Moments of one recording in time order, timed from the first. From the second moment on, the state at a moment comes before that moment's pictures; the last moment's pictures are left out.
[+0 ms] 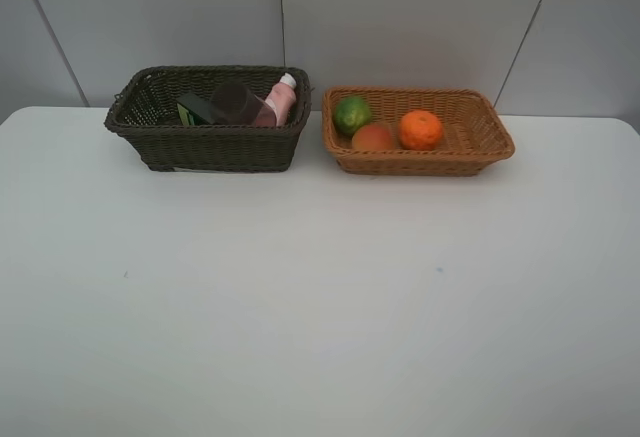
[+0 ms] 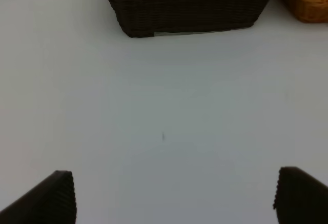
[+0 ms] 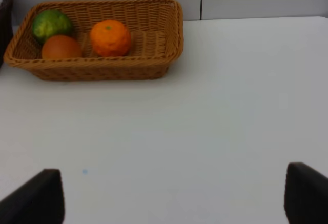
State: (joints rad) left arm -0.04 -0.01 -0.51 -0.08 1.07 0.01; right arm 0.08 0.00 -0.52 -0.10 1.06 0.11
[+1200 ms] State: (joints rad) left arm -0.04 -0.01 -0.50 -0.06 1.07 0.01; right arm 0.08 0.00 -0.52 -0.10 1.06 0.11
